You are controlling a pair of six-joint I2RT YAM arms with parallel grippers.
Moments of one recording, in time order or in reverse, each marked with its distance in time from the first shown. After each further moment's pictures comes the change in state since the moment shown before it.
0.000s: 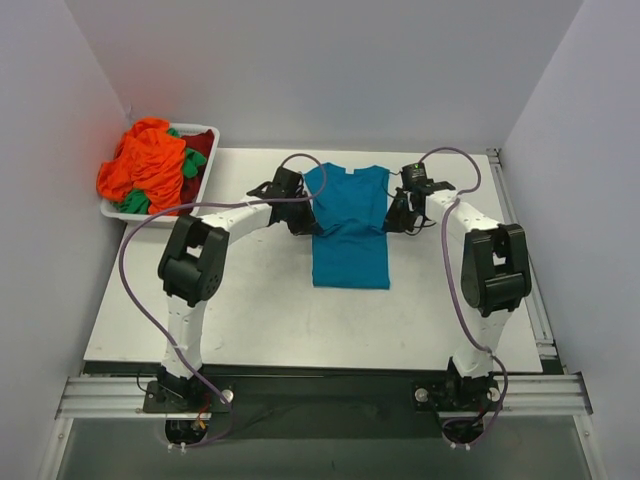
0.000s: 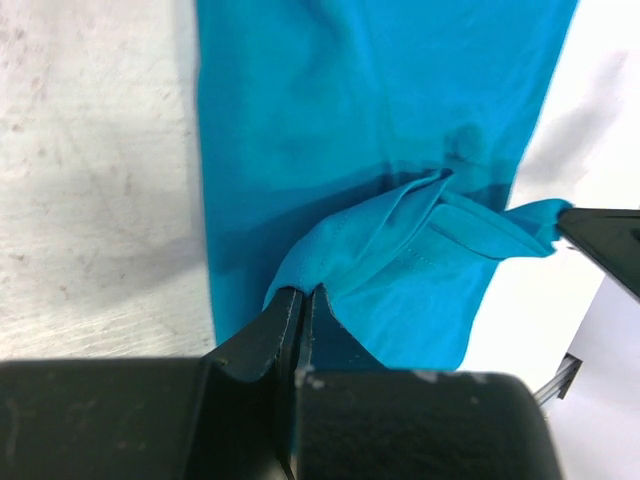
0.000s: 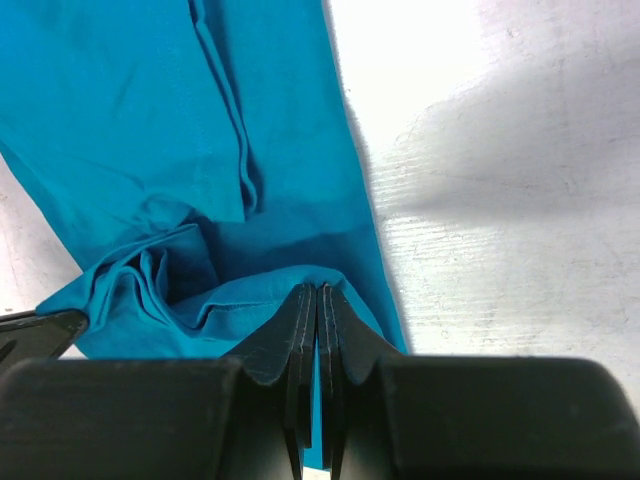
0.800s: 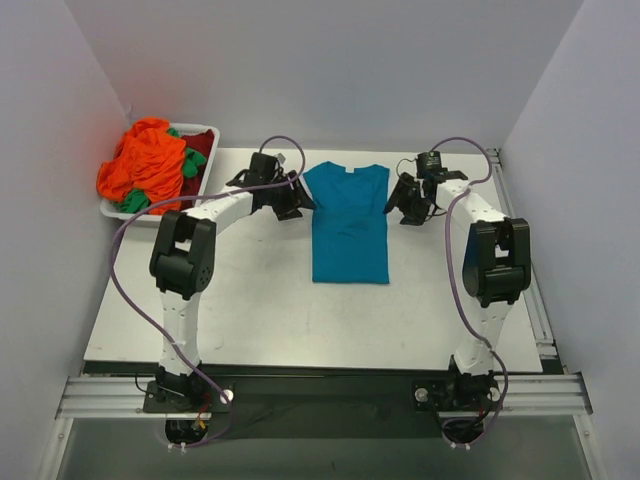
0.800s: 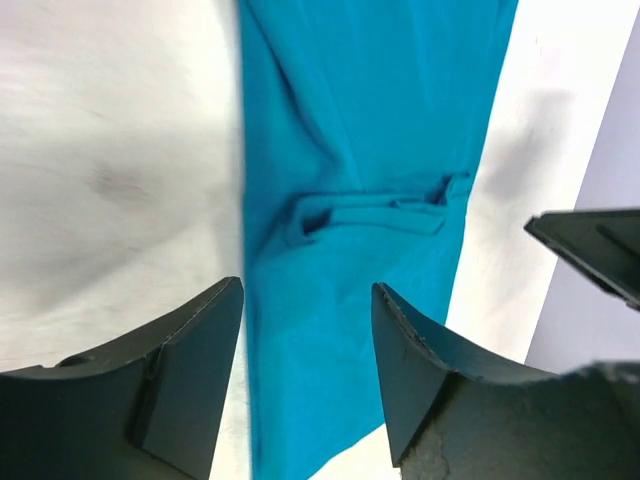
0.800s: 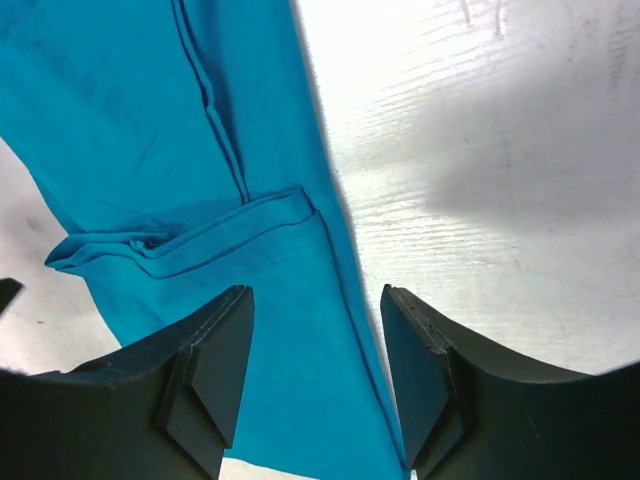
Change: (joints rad) left arm 0.117 0.026 0.061 0.076 0.107 0.025; right arm -0.081 0.075 0.130 -0.030 -0.081 -0.064
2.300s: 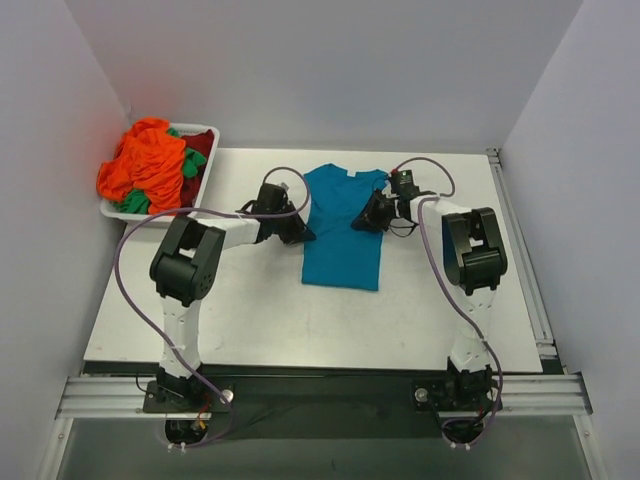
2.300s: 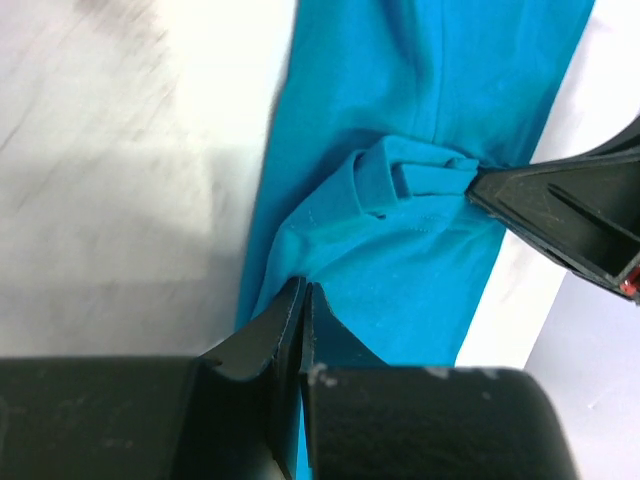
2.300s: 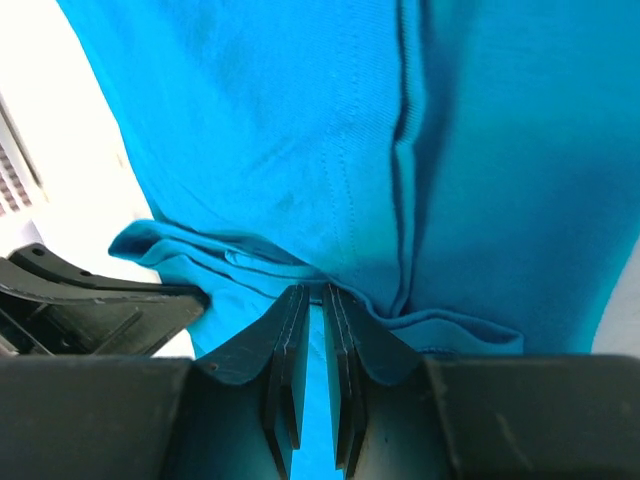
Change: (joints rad) left arm -0.056 -0.030 -0.291 0.268 -0.041 -0.140; right arm 0.083 0.180 -0.072 0.354 -0.307 0.120
